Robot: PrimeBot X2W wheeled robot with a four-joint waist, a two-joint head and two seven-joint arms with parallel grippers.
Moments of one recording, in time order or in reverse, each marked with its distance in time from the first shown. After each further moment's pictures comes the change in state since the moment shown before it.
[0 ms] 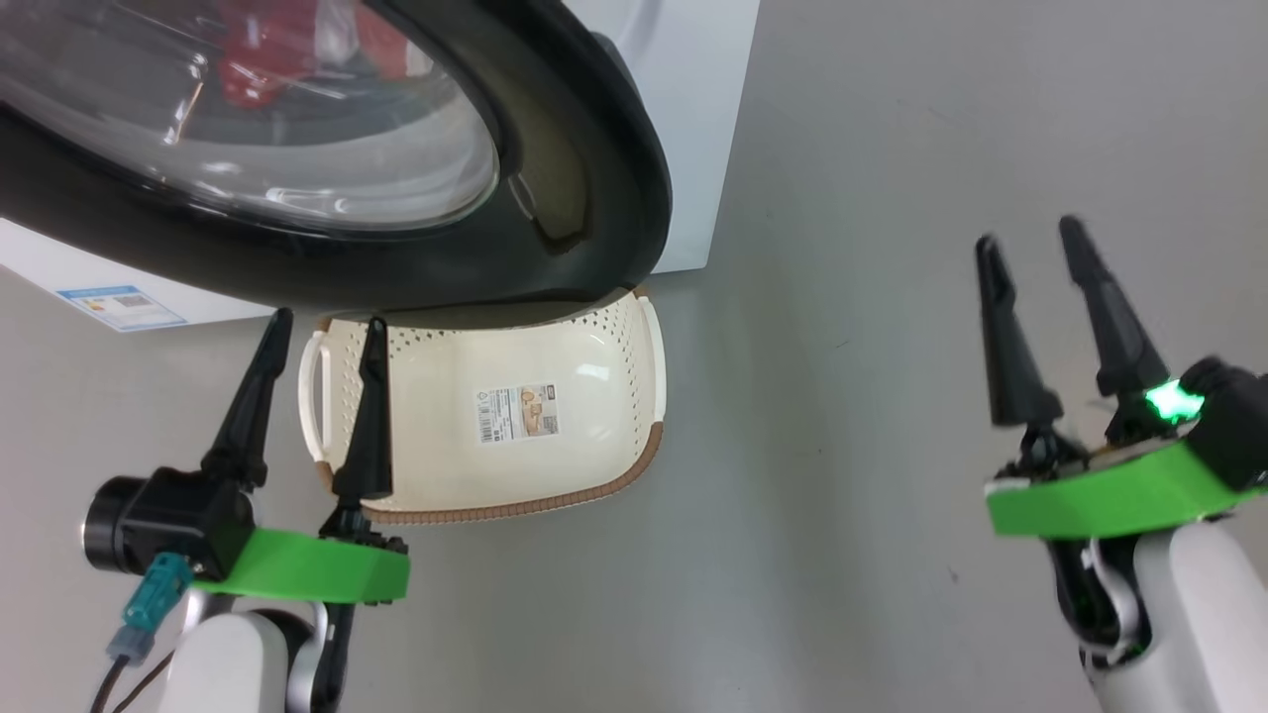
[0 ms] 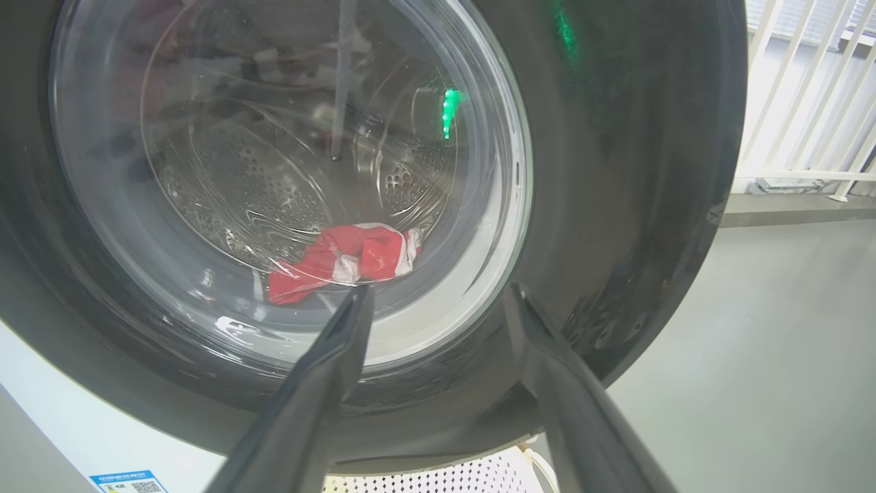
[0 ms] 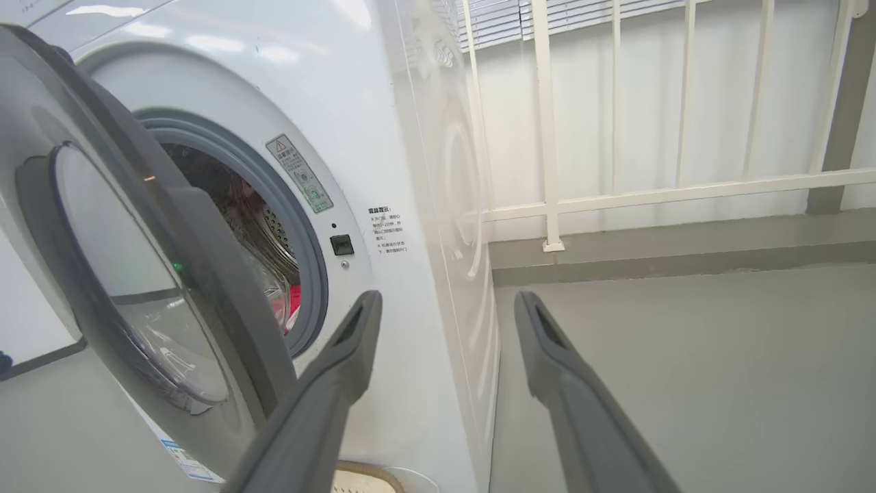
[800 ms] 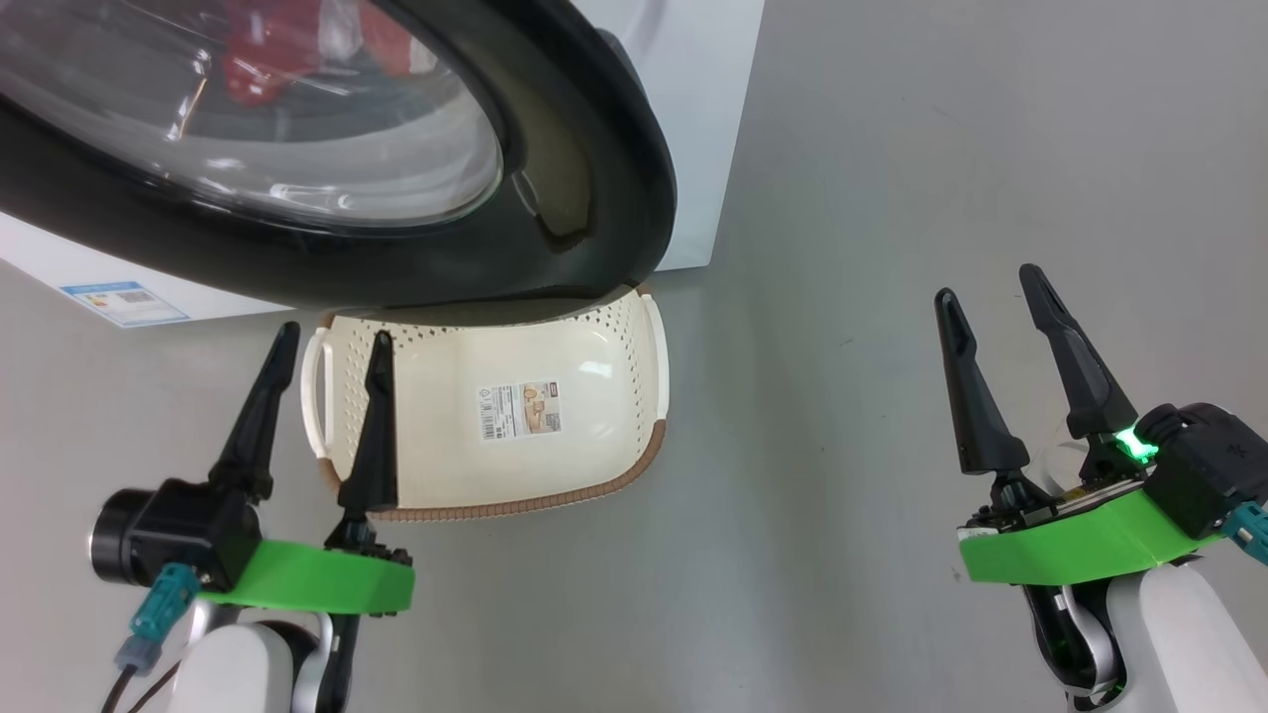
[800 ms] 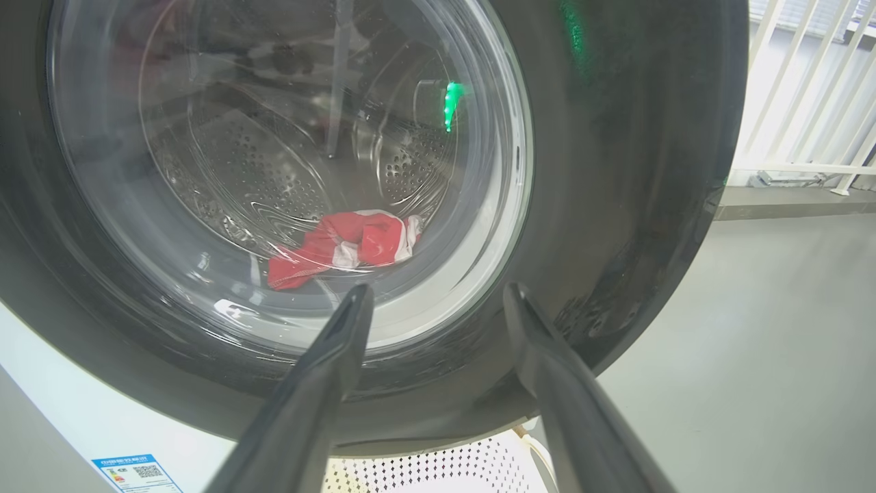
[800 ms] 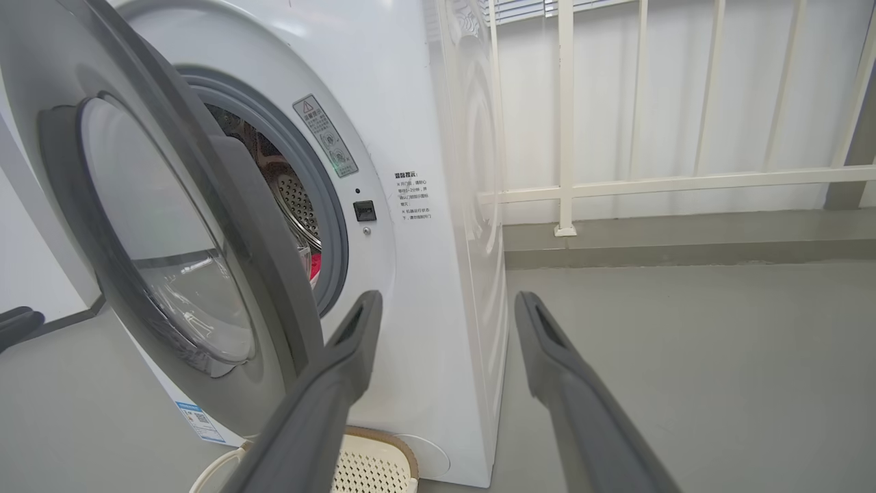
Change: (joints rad) left arm 0.020 0.000 -0.008 -0.003 -0.002 0.006 0.000; right arm 0.078 0.025 0.024 -0.044 -0.088 0.000 0.000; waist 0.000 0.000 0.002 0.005
